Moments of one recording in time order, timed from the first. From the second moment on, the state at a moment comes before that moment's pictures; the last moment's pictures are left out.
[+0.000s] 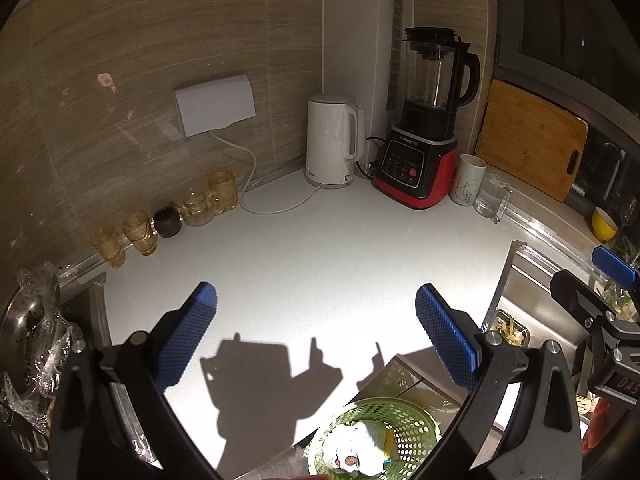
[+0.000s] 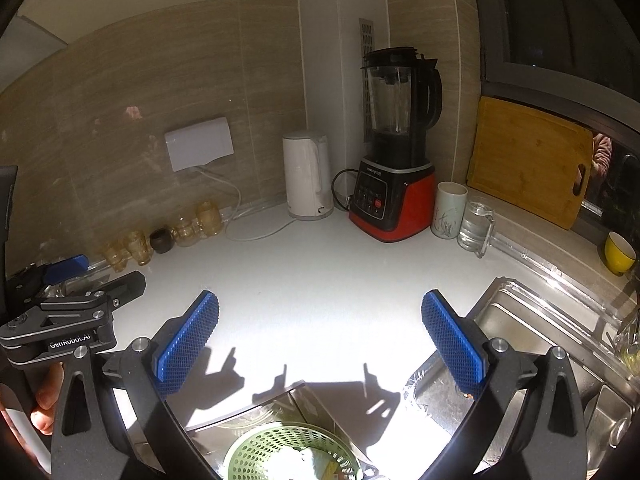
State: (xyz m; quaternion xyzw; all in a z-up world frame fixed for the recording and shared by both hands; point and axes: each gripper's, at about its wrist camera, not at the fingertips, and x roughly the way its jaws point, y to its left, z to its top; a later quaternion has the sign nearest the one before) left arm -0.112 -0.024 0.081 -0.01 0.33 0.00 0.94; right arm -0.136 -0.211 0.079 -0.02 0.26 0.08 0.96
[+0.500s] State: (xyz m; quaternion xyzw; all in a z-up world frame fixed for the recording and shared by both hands) left arm -0.112 -0.023 0.083 -0.01 0.33 0.00 0.94; right arm -0.136 -0.211 0.078 -0.02 0.26 0.08 0.96
